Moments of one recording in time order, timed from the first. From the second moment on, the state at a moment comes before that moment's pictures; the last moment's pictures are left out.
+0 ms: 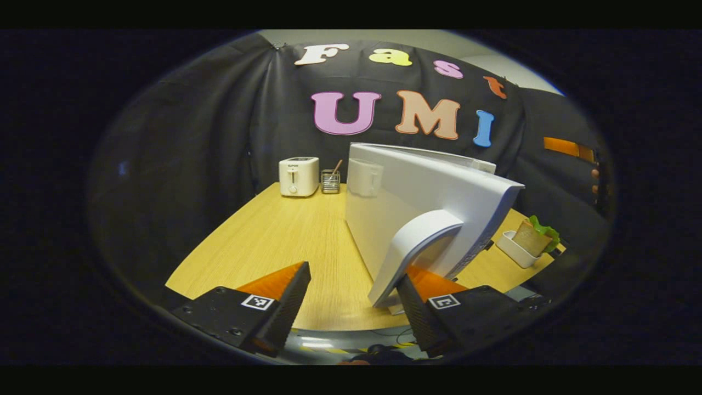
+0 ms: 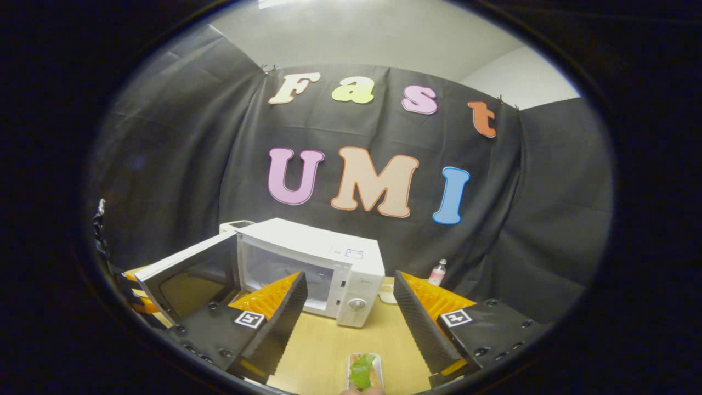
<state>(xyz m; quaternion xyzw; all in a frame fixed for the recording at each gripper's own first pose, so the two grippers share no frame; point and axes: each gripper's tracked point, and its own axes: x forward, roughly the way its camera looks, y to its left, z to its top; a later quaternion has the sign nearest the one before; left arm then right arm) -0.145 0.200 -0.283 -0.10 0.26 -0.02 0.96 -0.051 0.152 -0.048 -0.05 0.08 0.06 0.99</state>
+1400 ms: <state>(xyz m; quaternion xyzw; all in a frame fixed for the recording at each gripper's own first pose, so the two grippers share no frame) -0.126 0.227 -0.080 -0.09 0.08 0.00 0.99 -0.091 0.095 -0.274 -0.10 0.30 0.05 0.95</state>
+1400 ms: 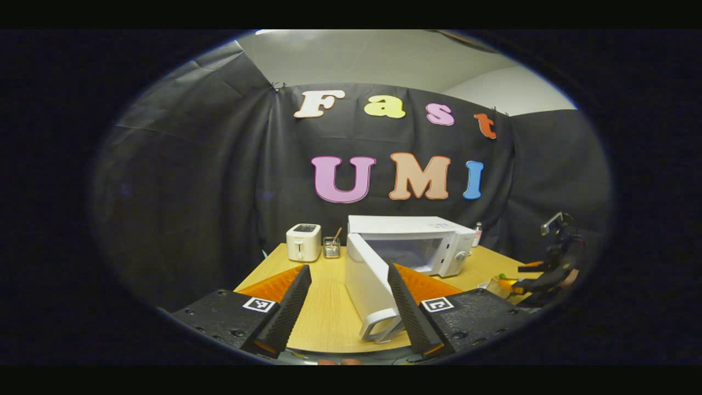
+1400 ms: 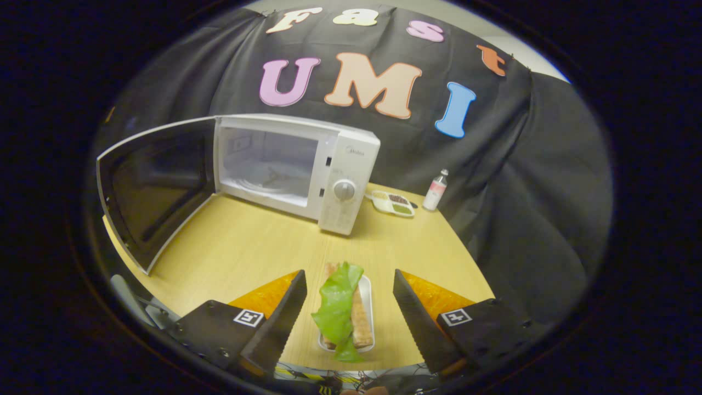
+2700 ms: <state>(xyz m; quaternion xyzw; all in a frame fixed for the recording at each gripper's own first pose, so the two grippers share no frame) -0.113 0.207 -0.073 -0.16 0.09 0.00 0.98 -0.096 0.088 -0.320 -0.02 0.39 0.03 0.92</state>
